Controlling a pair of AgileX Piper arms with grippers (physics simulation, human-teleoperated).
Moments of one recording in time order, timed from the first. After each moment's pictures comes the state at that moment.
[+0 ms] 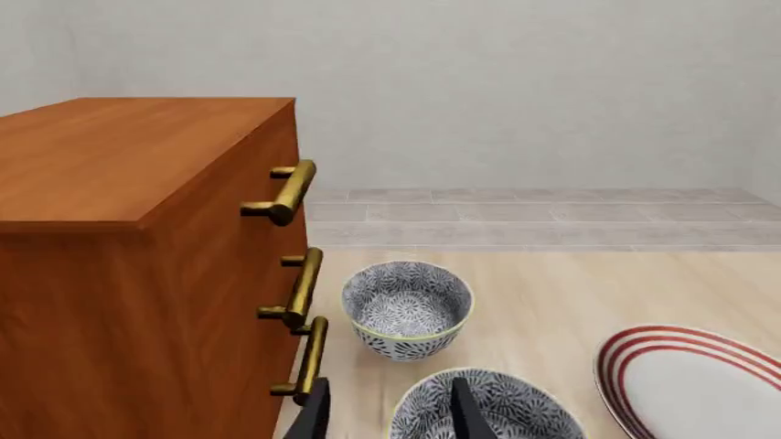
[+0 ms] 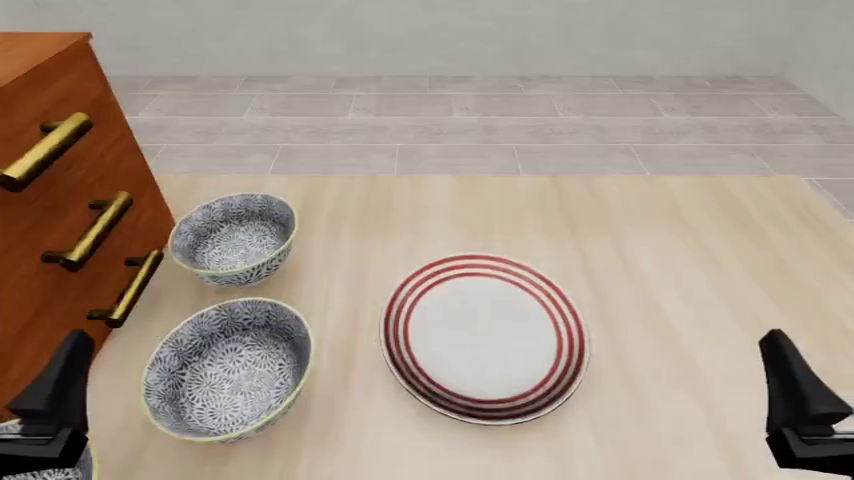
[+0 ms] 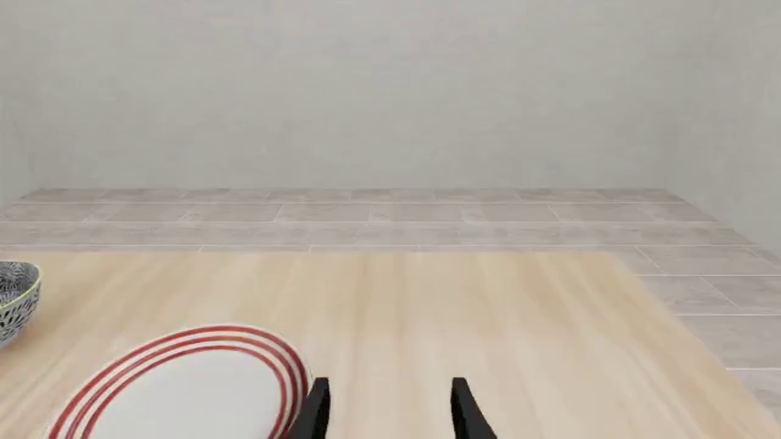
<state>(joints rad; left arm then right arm) 0.00 0.00 0.00 0.00 0.00 0.00 0.00 0.00 0.00 0.00</state>
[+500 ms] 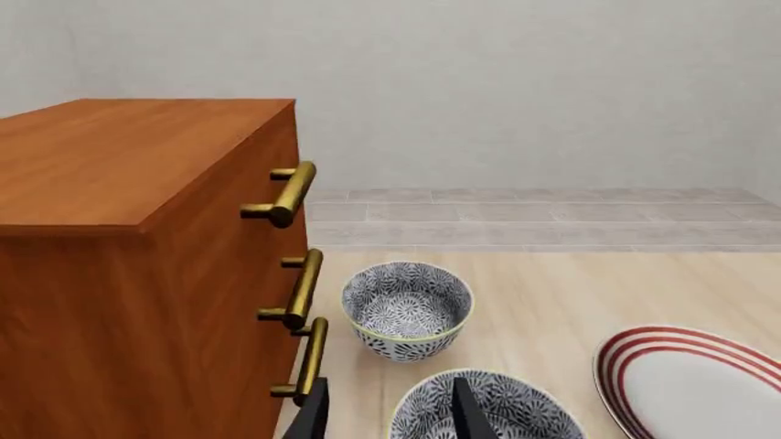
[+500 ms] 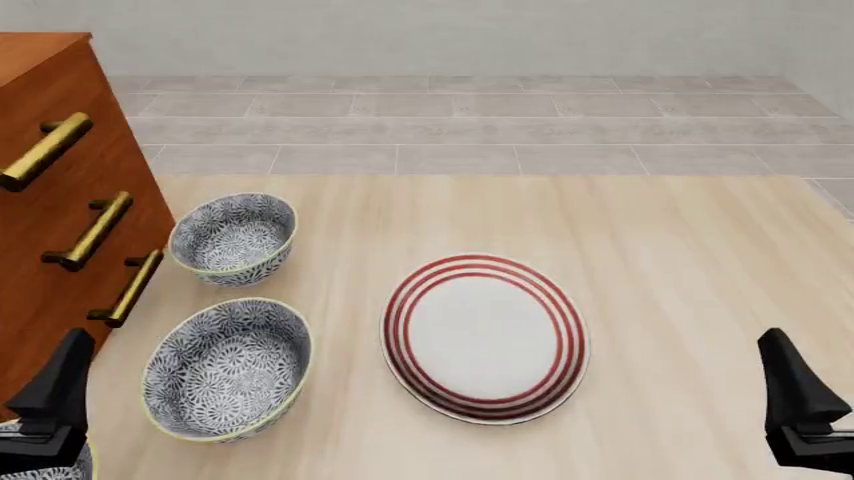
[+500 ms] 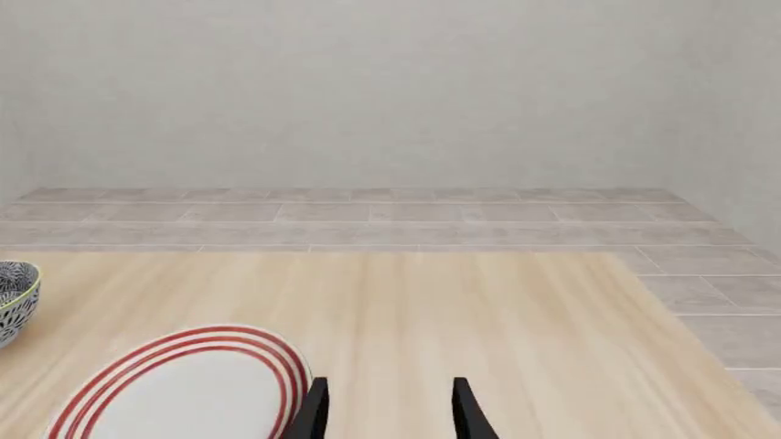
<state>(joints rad) 0.00 0.01 -0.01 0.00 0.00 0.00 0.02 0.00 -0.01 0.00</state>
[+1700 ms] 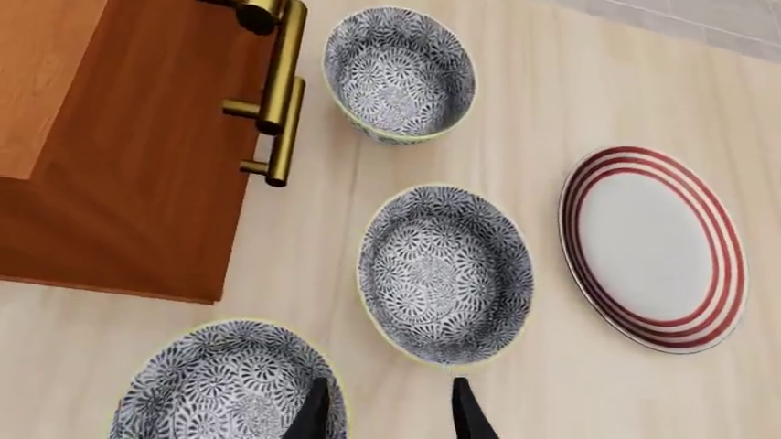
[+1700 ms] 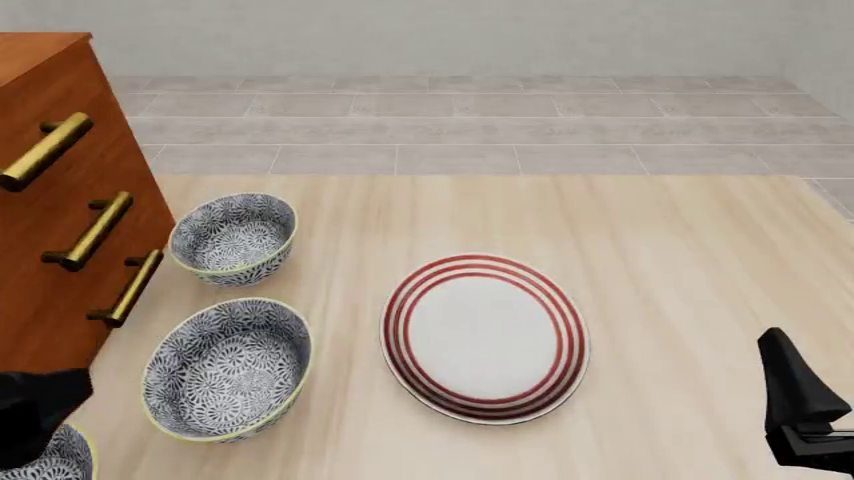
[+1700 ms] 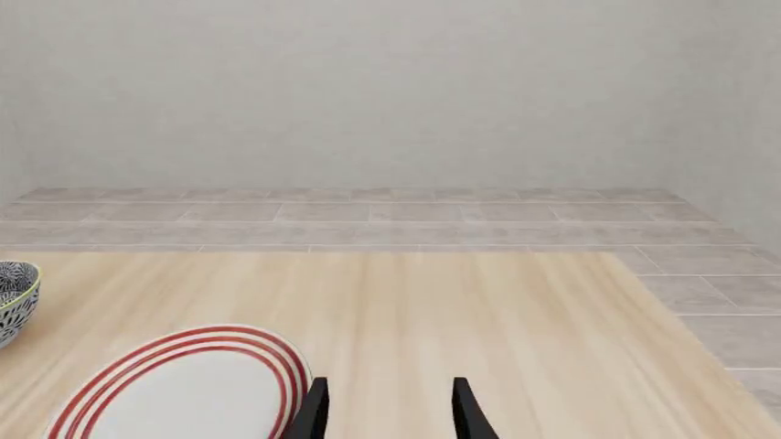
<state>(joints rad) -0.08 0.35 -0.55 0.97 -0.26 0.00 0.02 0.00 -0.01 0.00</state>
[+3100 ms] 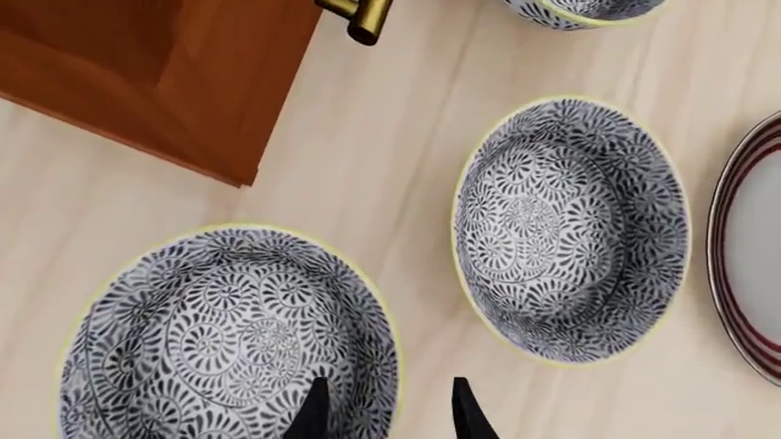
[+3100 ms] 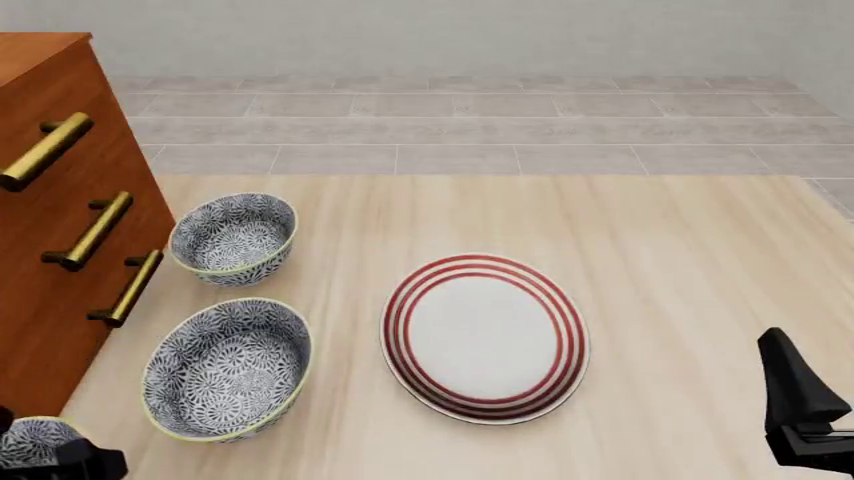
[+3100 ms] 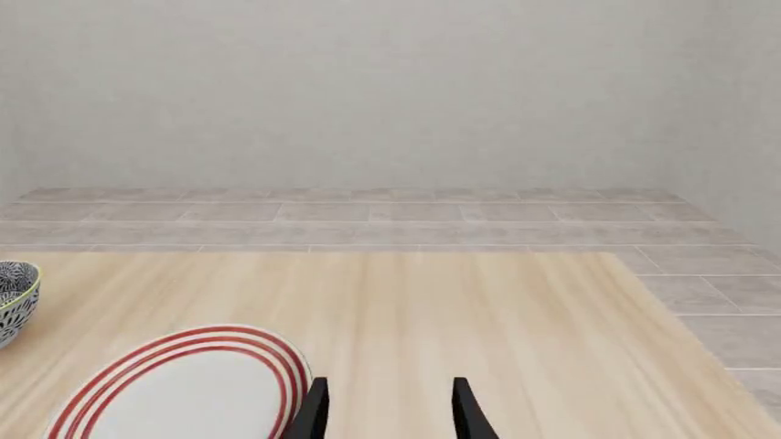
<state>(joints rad) 0.03 0.40 -0.26 0.92 -0.39 0.00 0.02 0.00 -0.01 0.00</state>
